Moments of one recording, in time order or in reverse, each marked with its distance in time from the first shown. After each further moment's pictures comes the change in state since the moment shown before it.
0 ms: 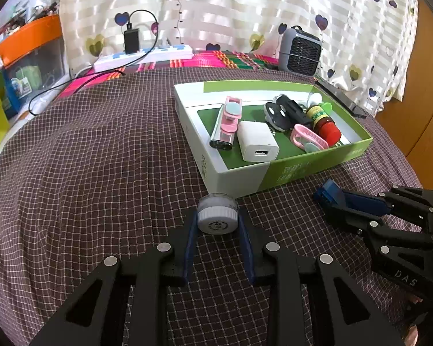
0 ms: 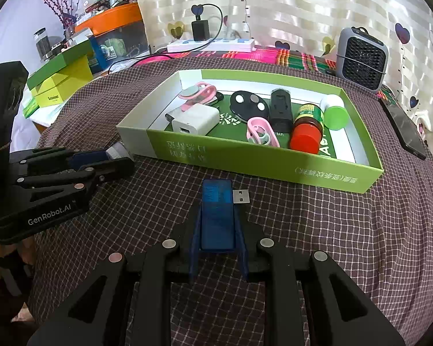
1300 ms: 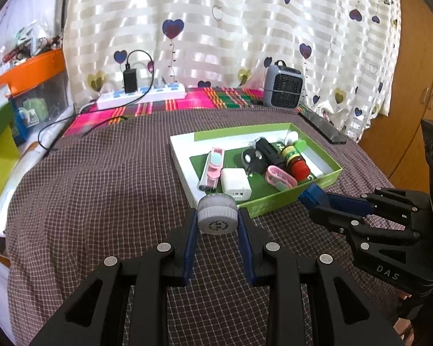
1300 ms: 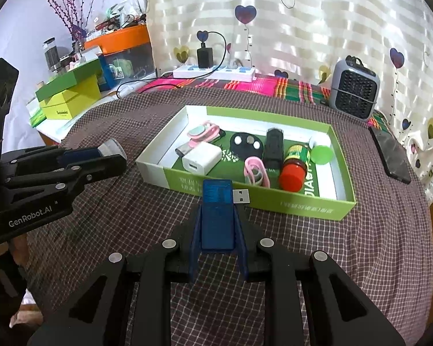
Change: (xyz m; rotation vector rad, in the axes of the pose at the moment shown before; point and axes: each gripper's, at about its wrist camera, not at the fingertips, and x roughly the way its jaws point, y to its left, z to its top) left arm -0.057 -0.009 0.020 0.029 -0.136 -0.024; right arm -0.038 0.006 0.017 -0.031 -0.102 -0.014
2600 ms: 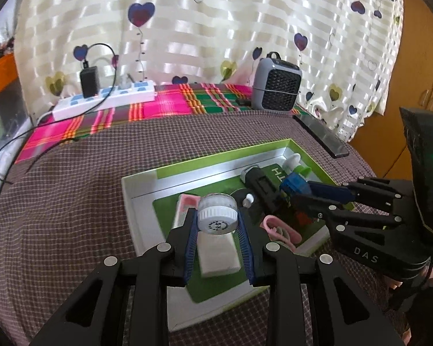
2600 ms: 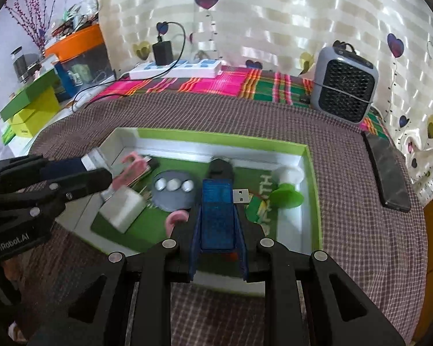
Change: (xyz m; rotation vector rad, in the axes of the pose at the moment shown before) left arm 0.095 -0.014 0.064 0.026 0.067 -0.098; right arm 0.060 -0.071 0.054 0.051 0.073 -0.064
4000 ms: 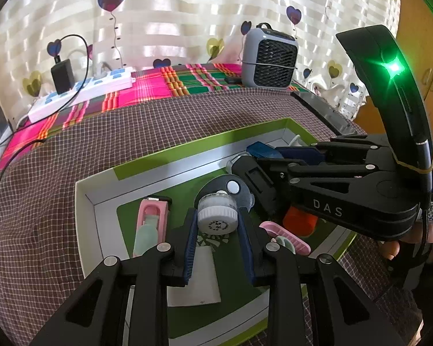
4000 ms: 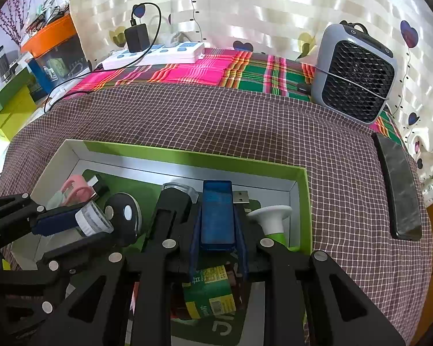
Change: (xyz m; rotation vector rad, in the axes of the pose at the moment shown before) left arm 0.048 -0.020 0.003 0.057 0.073 0.006; right arm 0.060 -0.027 0.033 0.006 0.095 -0.013
